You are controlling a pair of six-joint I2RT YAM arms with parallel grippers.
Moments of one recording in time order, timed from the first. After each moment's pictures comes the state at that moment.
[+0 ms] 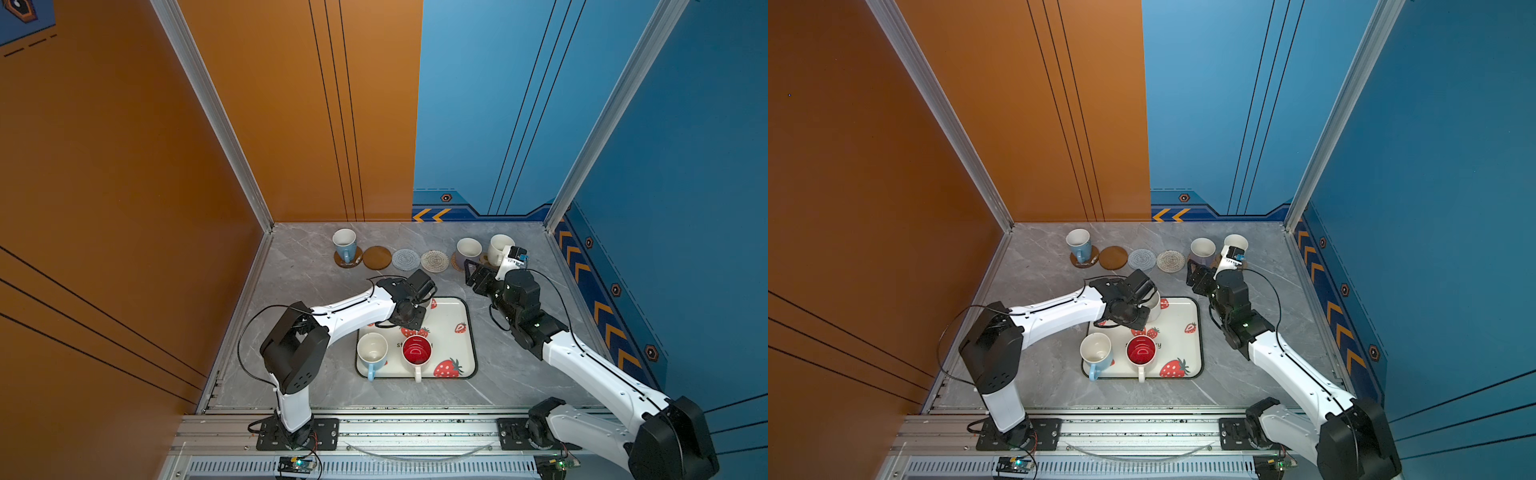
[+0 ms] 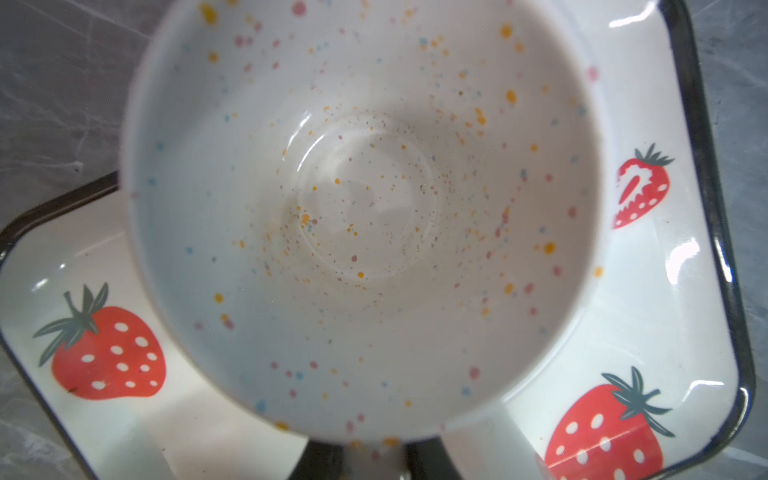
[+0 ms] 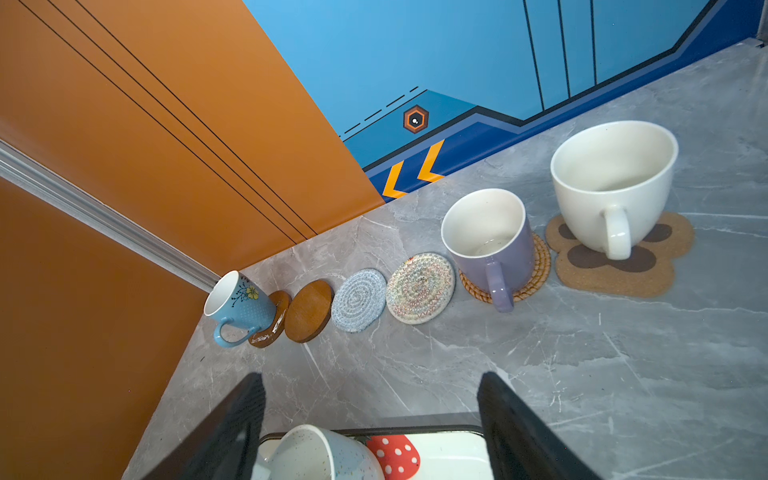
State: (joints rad) left arm -0.82 1.80 1.34 -0.76 -0.08 -0.45; right arm 0.43 1.10 0.69 0.14 0.17 0.64
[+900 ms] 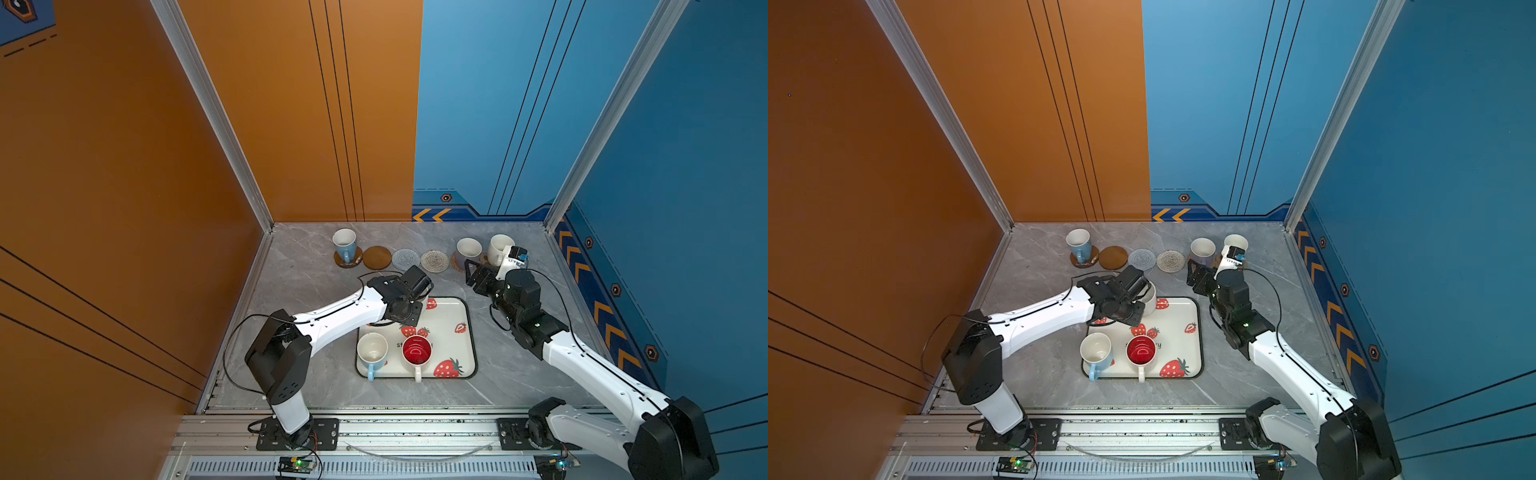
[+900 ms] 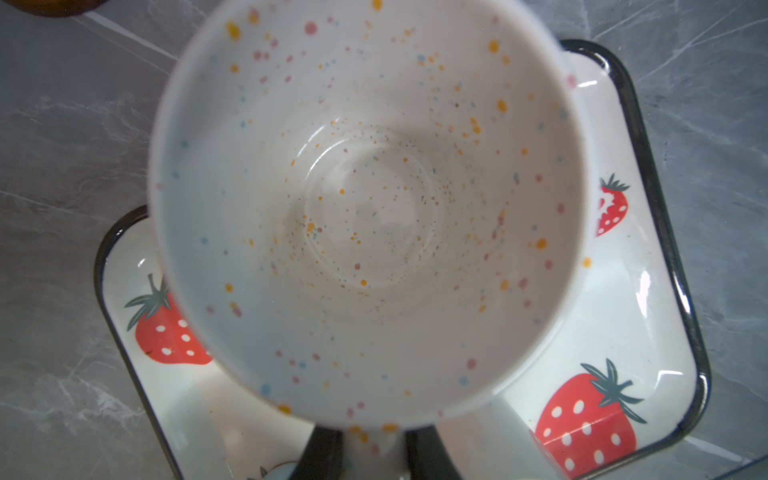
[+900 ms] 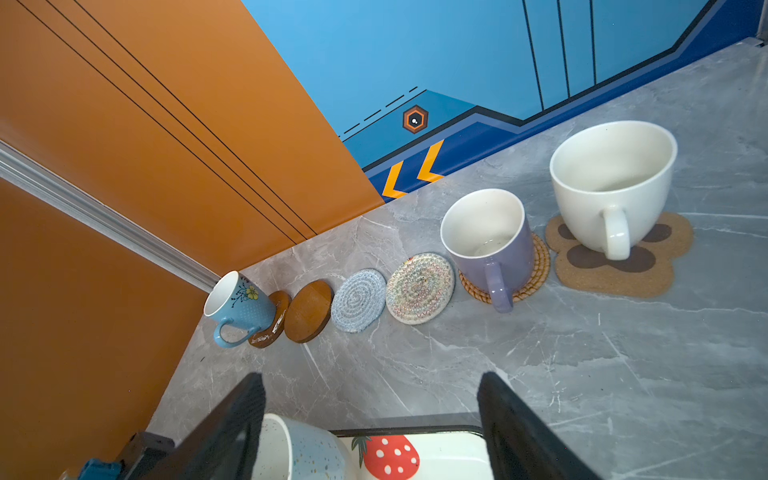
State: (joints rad) left arm -0.82 1.70 1.33 -0.77 -0.14 -0.46; right arm 0.42 1.10 0.69 0.14 0.16 0.64
